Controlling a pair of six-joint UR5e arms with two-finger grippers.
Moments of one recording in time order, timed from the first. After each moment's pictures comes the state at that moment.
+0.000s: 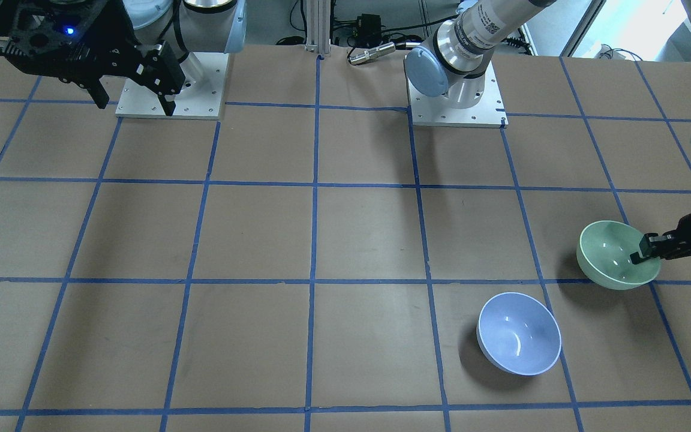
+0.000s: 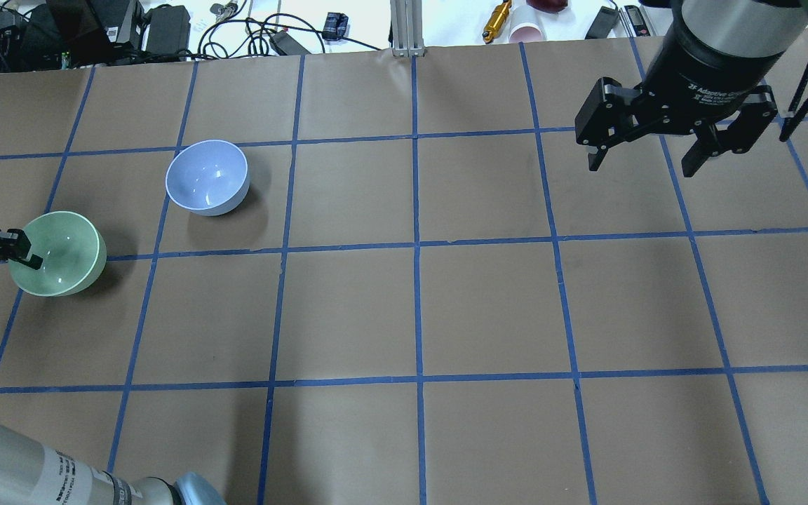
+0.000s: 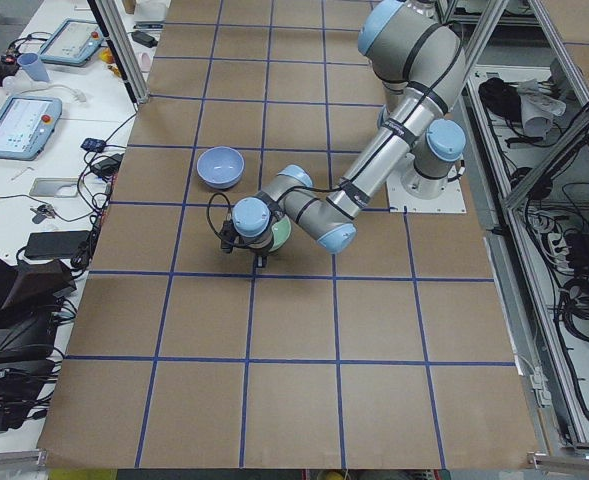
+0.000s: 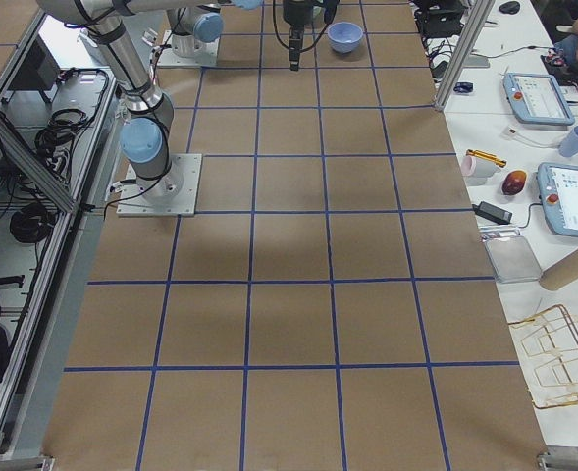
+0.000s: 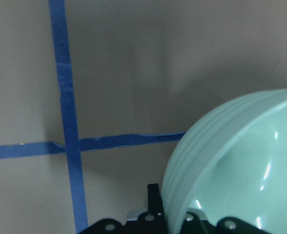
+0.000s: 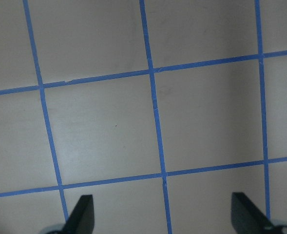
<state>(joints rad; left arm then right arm) -0.80 -2.05 -1.63 -1.23 1.45 0.80 1.58 -1.67 1.55 -1.46 -1.56 0.13</state>
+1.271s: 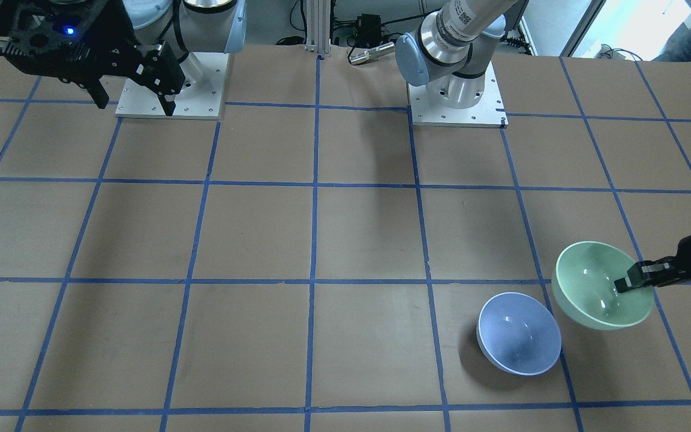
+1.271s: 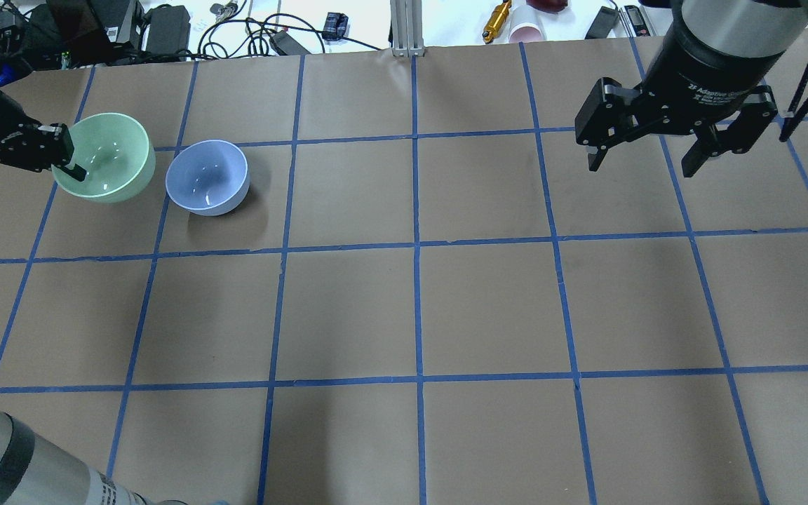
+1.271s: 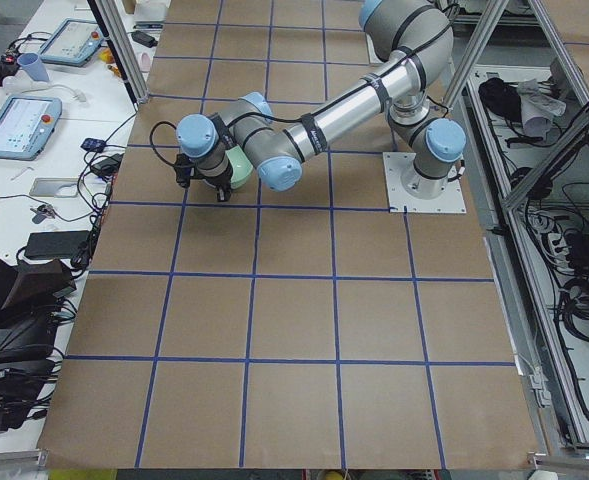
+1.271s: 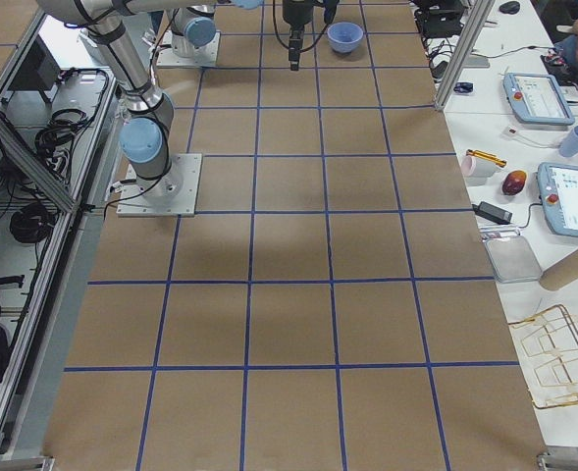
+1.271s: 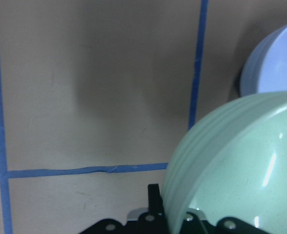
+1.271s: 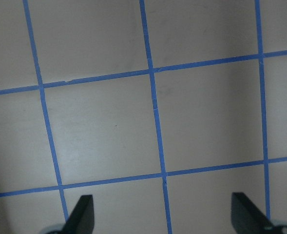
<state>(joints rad) -1.07 -2.03 -1.38 -1.48 1.36 0.43 1.58 -1.67 1.55 -1.46 -1.56 0.13</state>
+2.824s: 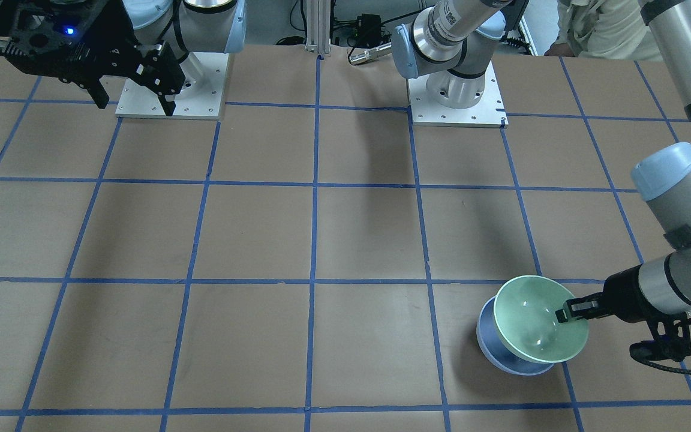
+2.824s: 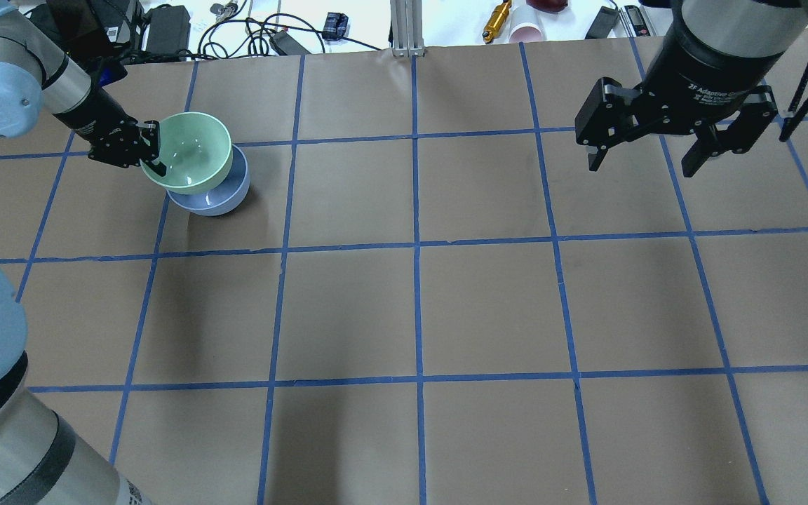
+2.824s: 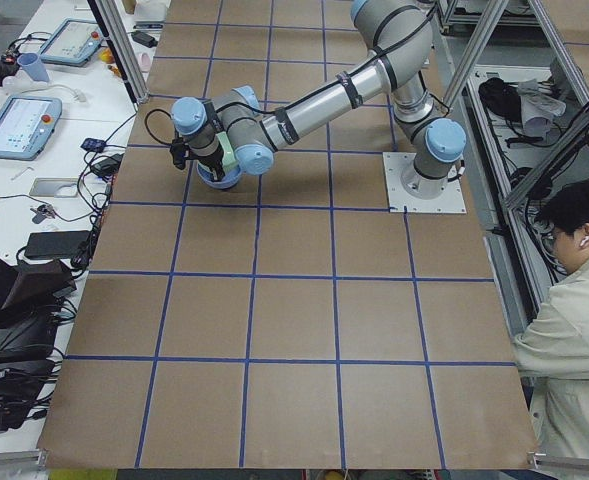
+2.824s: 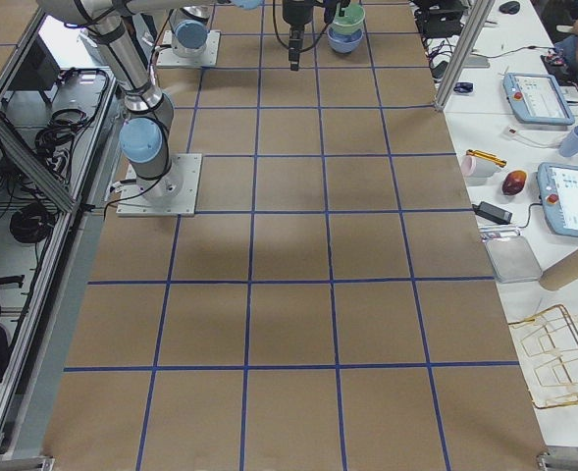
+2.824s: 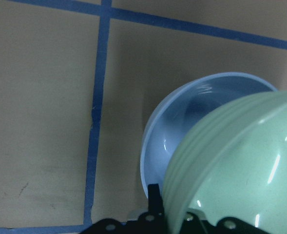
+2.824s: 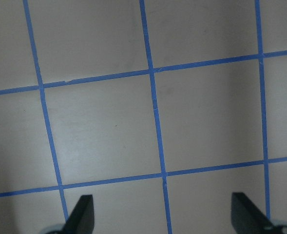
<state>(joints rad) -1.20 -2.10 -1.42 -1.35 1.38 0.24 1.58 -1.67 1.55 -1.46 -1.56 0.13</state>
